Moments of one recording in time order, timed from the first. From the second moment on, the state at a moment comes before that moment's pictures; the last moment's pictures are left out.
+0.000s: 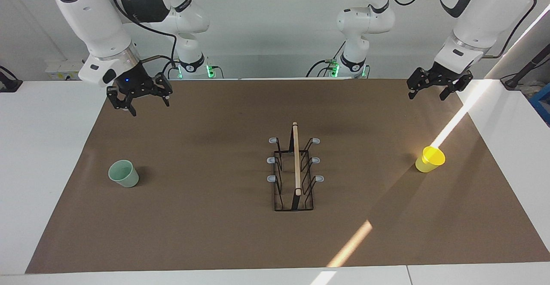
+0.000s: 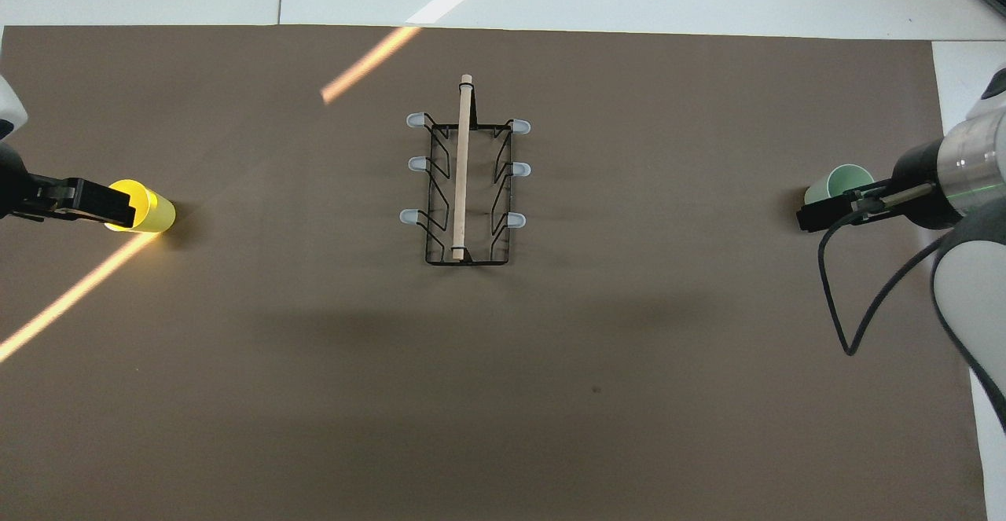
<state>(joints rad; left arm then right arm) -0.07 -0.01 0.04 -1.64 -0.01 1.61 0.09 -0.03 -0.02 0.06 -1.72 0.00 1.74 -0.45</state>
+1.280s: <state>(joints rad) 0.05 0.30 0.08 -1.50 -0.16 1.80 -0.07 -0.02 -0.04 0.07 -1.80 -0.36 1.81 -0.99</state>
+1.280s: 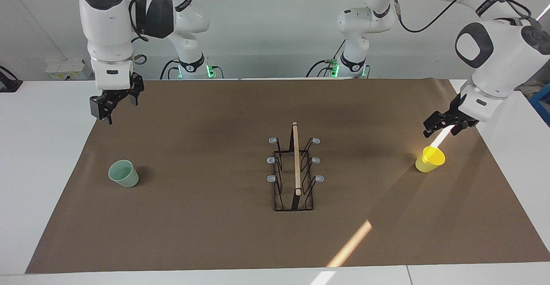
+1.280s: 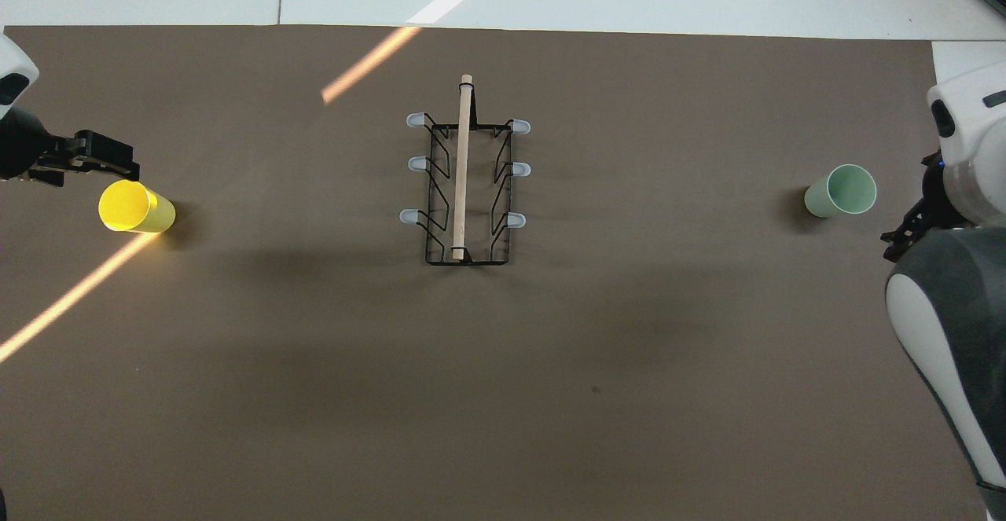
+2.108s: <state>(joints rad) 0.09 0.76 0.20 -1.14 -0.23 1.78 -0.43 0.14 0.07 0.08 -1.98 -0.86 1.93 -1.13</state>
